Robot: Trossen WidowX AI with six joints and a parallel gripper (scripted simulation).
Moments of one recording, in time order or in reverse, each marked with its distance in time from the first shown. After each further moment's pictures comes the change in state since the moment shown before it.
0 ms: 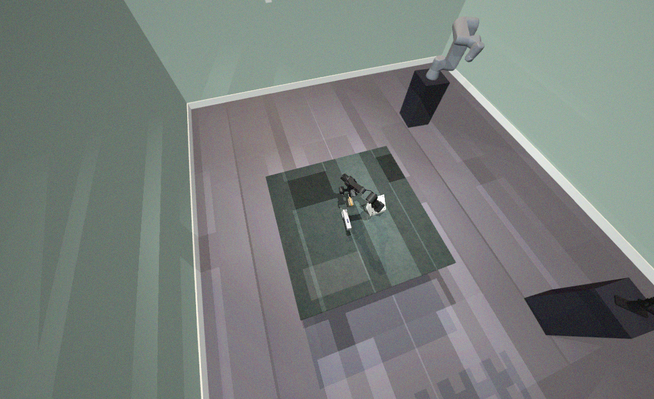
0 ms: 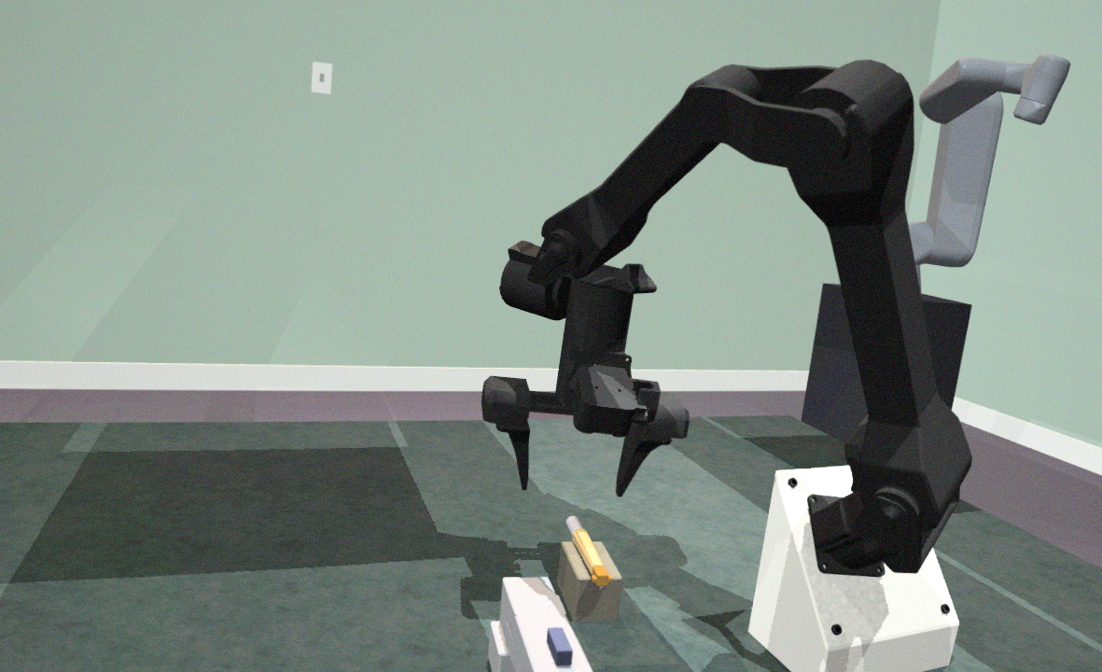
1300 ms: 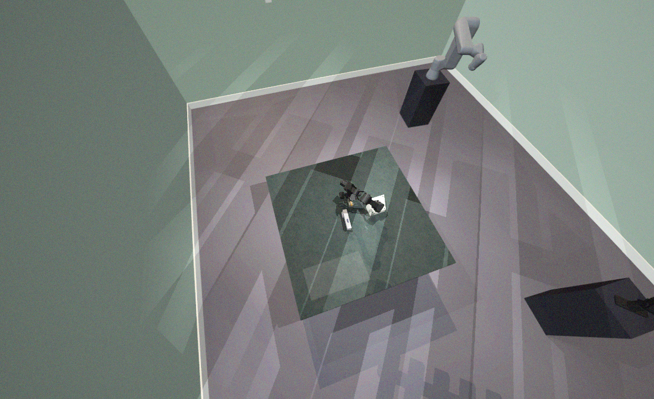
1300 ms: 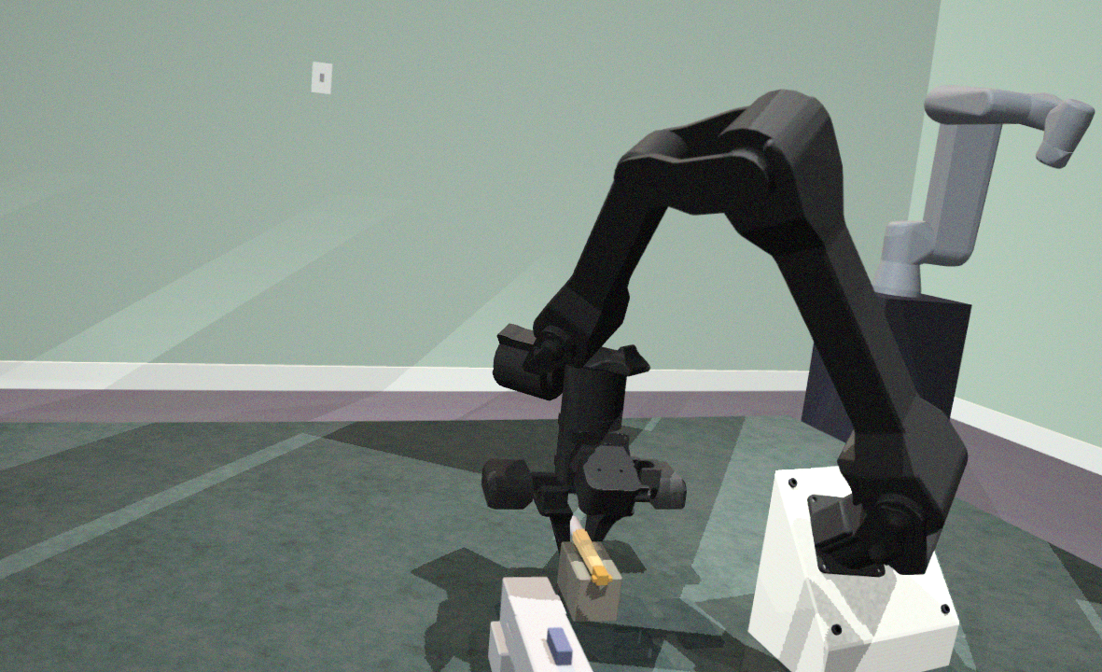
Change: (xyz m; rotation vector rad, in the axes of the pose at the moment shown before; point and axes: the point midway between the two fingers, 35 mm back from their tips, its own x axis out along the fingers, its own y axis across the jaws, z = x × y) arm 0.075 0.012 0.009 -0.076 -0.046 0.036
